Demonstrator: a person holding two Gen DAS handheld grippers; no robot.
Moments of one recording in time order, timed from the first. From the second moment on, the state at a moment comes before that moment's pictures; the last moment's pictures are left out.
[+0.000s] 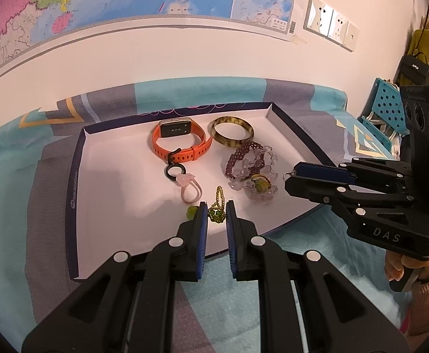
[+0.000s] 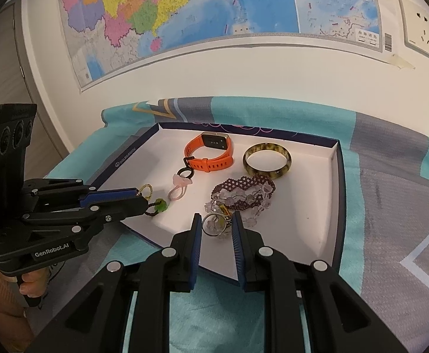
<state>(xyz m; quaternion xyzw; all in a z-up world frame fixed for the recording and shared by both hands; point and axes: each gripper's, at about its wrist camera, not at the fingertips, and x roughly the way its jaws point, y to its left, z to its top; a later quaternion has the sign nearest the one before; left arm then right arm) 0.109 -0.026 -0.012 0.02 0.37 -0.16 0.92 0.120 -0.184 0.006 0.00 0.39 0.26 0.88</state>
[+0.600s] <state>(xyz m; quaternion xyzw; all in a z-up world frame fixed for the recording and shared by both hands) 0.116 -0.027 -0.019 0.02 0.38 -0.15 0.91 0.127 -0.182 -0.002 0.00 0.40 0.25 0.88</state>
